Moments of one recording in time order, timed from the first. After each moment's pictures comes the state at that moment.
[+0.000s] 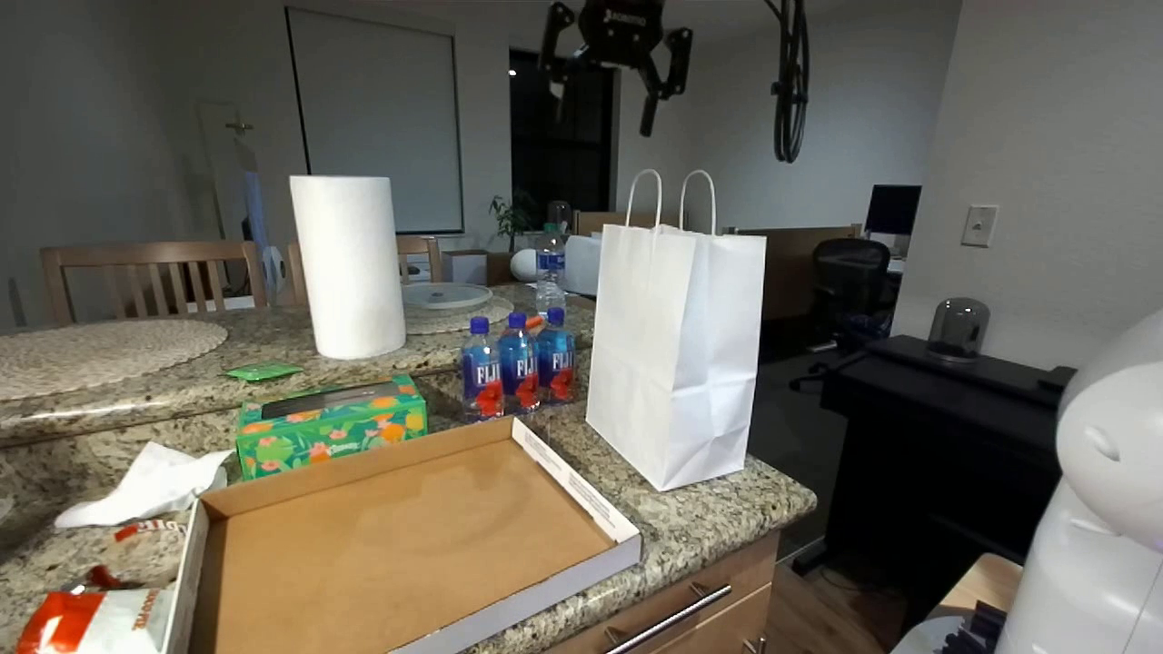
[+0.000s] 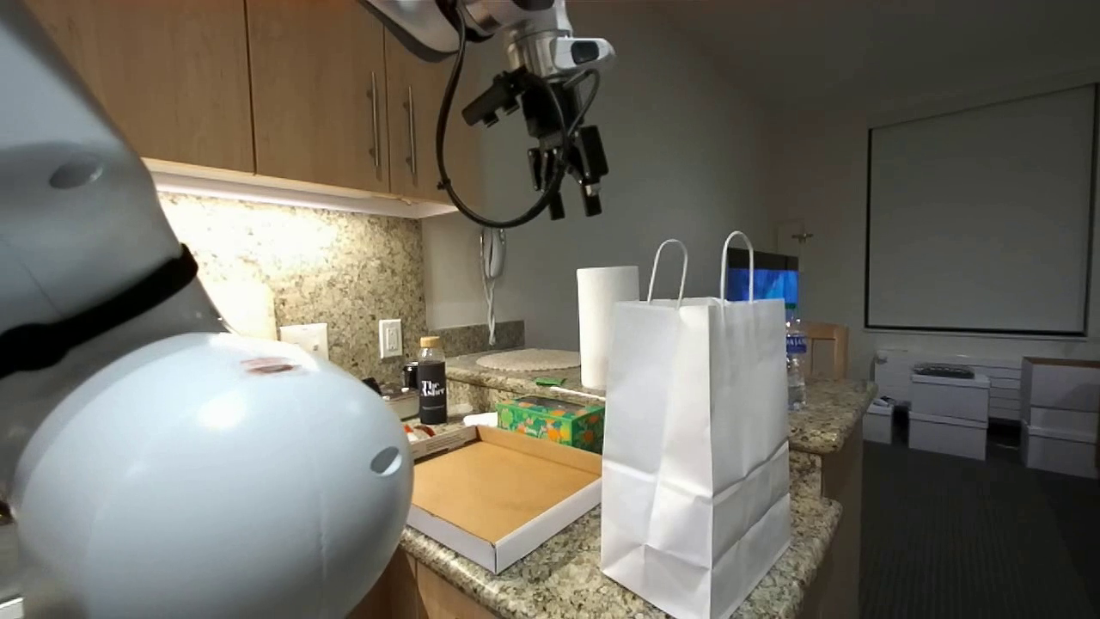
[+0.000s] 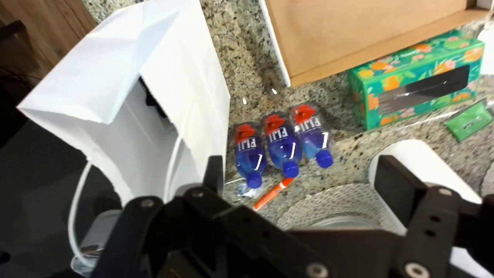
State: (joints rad) arm -0.02 -0.52 0.20 -2.07 0.00 1.84 0.60
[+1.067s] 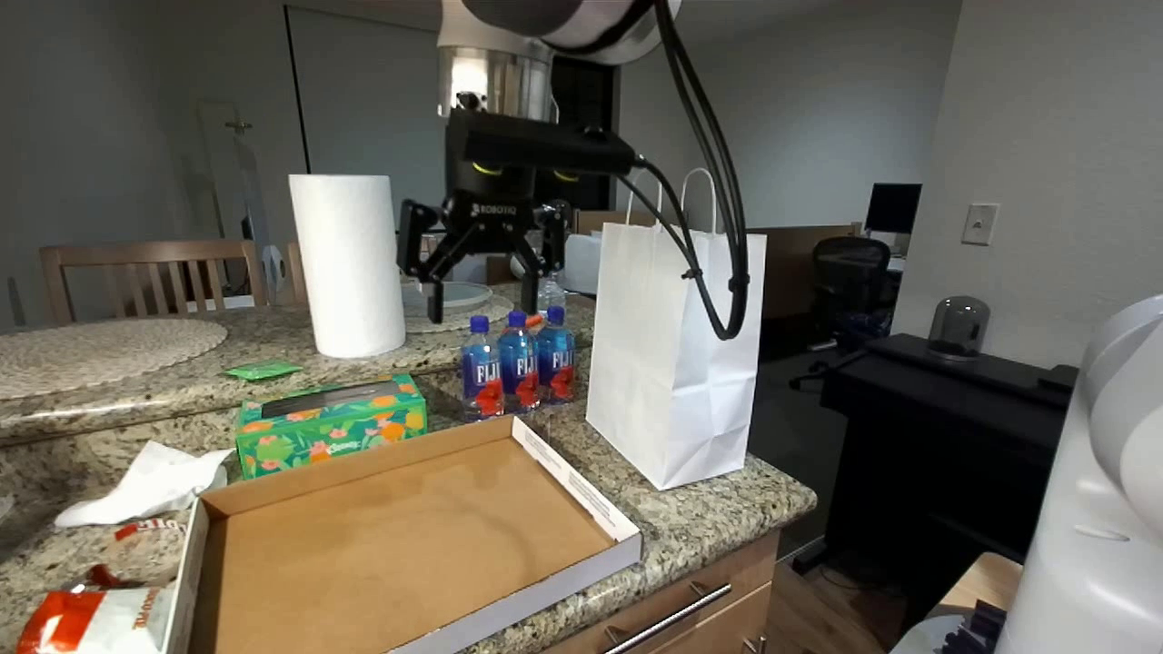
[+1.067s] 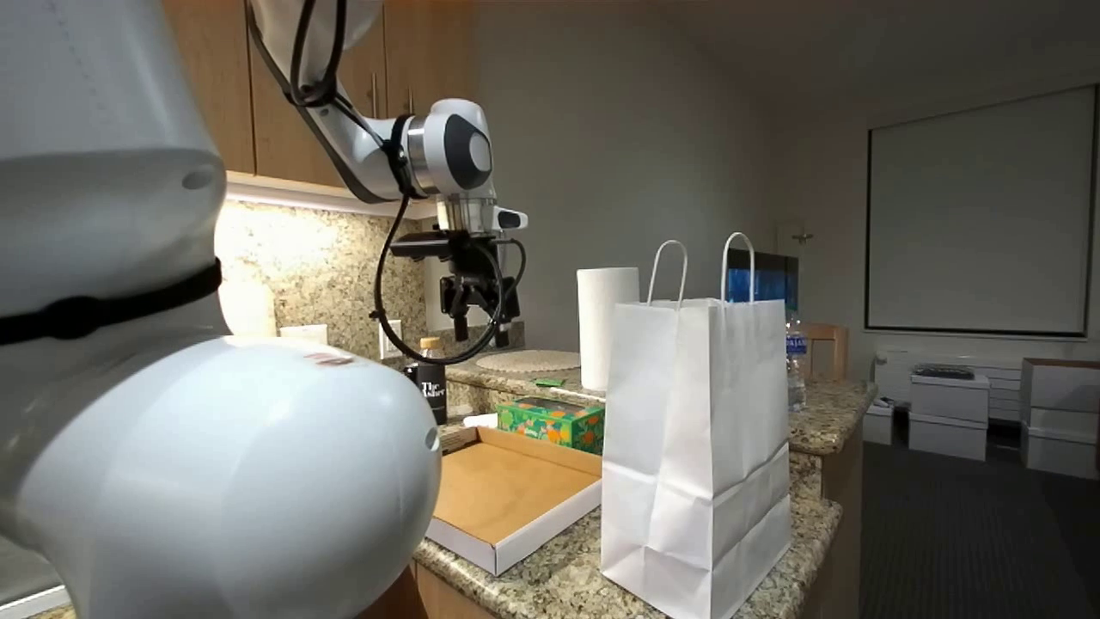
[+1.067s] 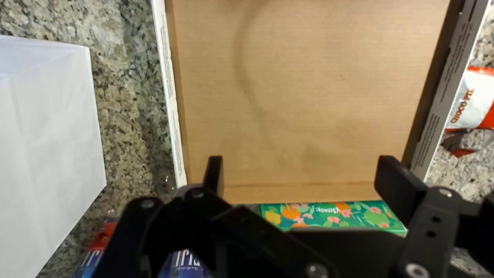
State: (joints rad) arm 0.19 -0.32 0.32 -2.30 0.07 2.13 0.53
